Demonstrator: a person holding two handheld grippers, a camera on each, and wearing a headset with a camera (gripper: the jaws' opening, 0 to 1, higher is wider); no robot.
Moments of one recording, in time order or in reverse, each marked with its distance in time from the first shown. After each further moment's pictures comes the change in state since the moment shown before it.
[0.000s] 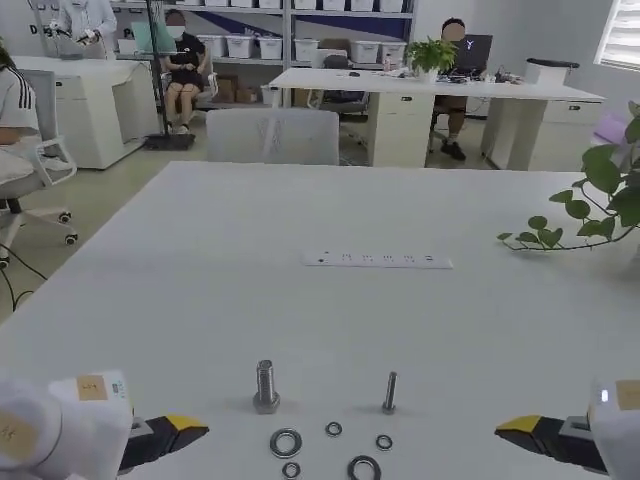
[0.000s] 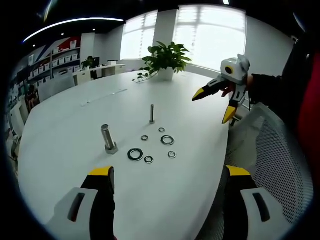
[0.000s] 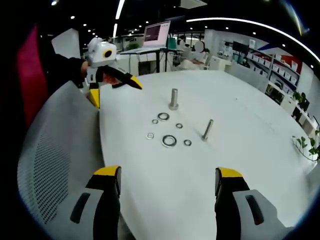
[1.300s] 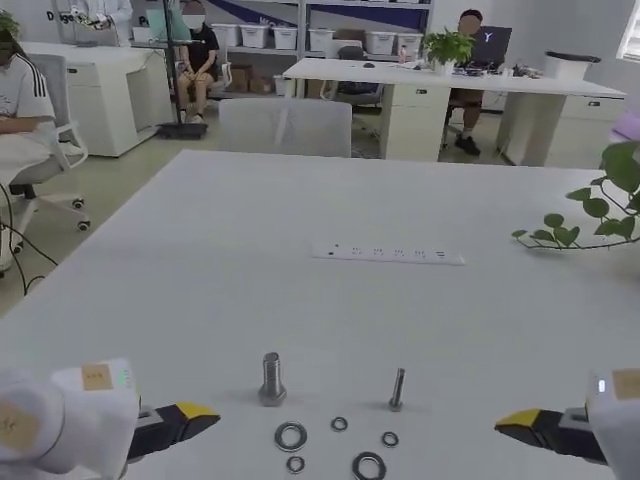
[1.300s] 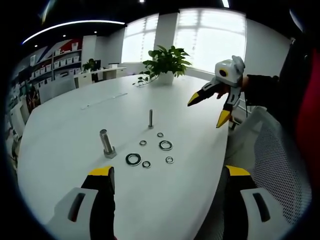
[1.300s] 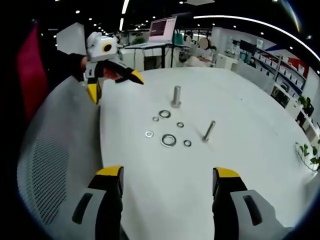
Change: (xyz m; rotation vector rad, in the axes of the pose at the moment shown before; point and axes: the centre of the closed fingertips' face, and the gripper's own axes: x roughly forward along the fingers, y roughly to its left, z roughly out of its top) left arm 0.002 -0.004 0.008 -0.006 -0.035 0.007; right arm 0.008 -0.008 0.004 -0.049 0.046 0.042
